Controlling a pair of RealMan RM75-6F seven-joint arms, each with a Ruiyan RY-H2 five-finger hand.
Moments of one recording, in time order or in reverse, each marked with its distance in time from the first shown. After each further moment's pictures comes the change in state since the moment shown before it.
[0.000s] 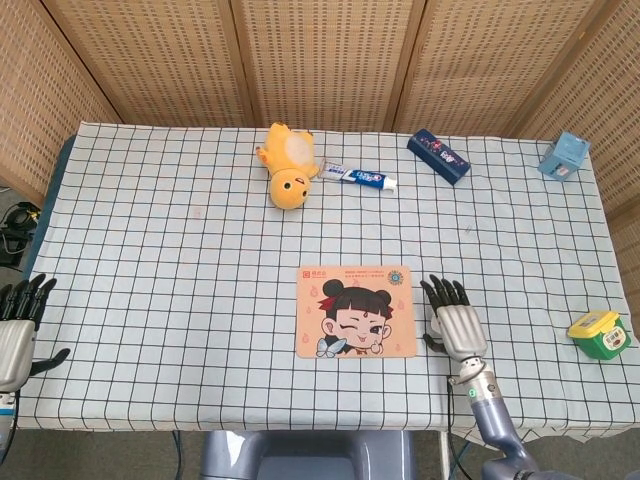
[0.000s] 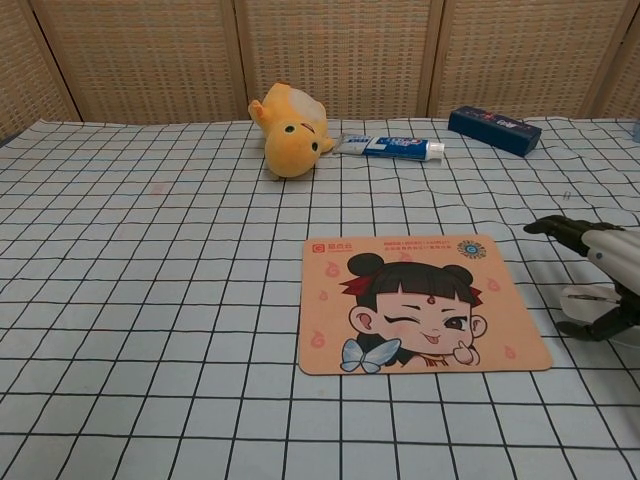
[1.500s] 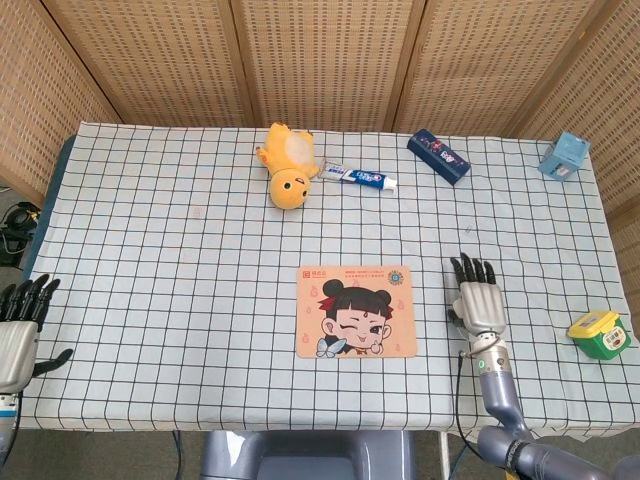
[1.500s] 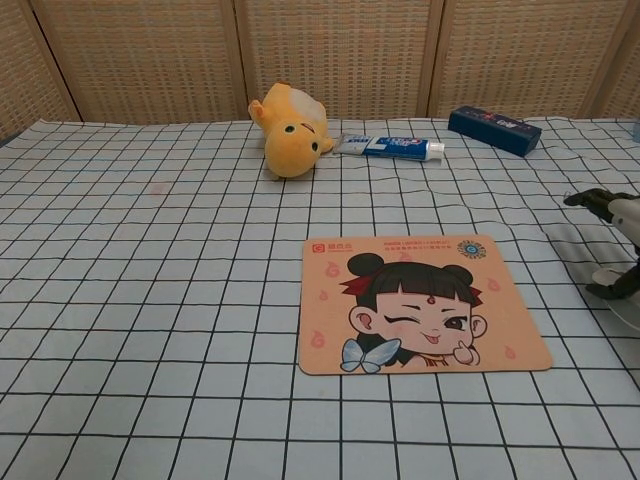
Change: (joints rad) left arm 0.002 -0.007 0.002 -0.004 0.015 0.013 0.009; right arm 0.064 -0.030 0.120 0.111 0.208 -0.051 -0.151
